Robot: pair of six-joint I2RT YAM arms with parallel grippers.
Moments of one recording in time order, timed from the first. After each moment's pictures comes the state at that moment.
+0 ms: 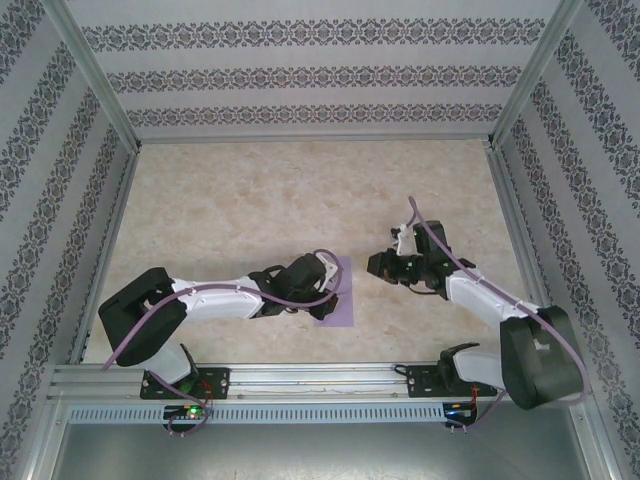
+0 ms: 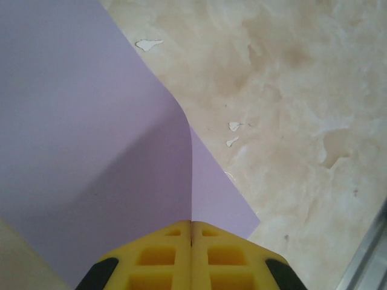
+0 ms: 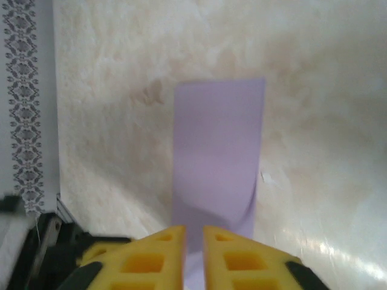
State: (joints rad) left arm -0.93 1.58 0.76 -0.04 0.20 -0.50; right arm 0.26 1.22 0.50 -0.16 -0.70 0.64
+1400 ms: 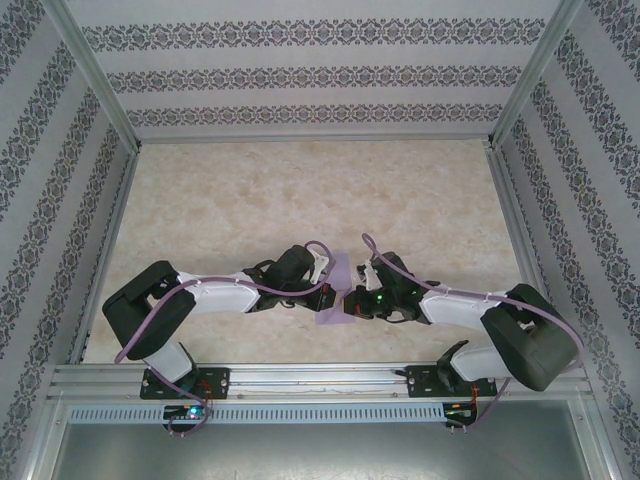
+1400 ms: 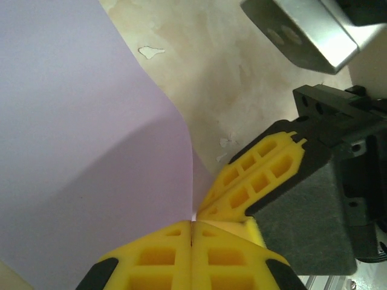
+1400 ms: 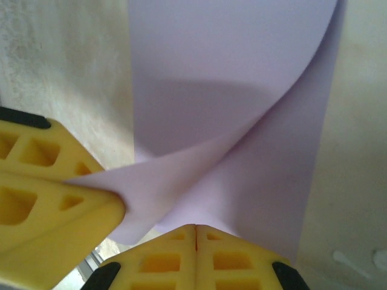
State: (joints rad) left arm -0.84 1.62 0.71 0.12 0.38 -0.58; right arm 0.64 1.36 0.38 0.06 -0.55 0.82
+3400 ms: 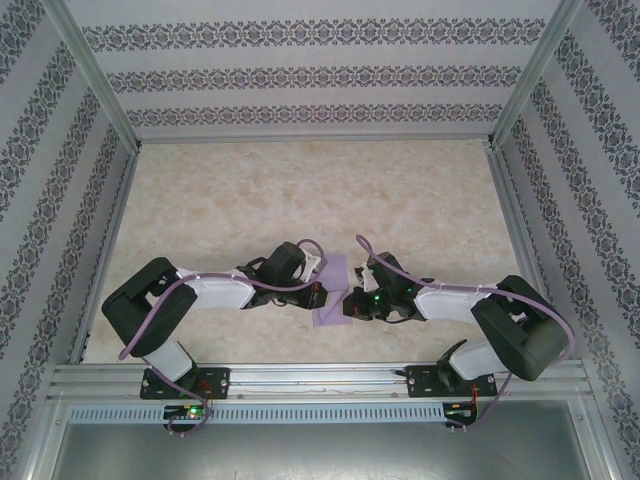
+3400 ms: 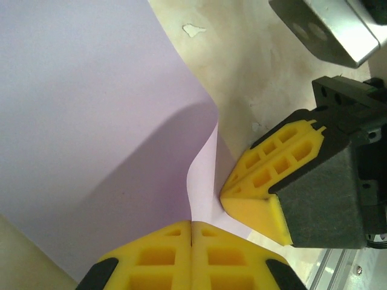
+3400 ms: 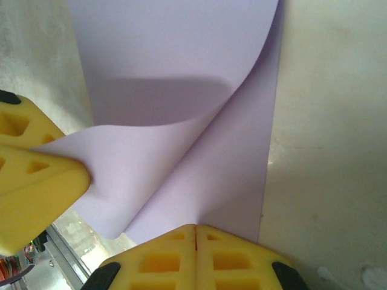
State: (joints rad) left arm -0.76 1.63 0.68 0.10 0.47 -0.55; right arm 0.64 1.42 0.41 0.02 -0.54 0.80
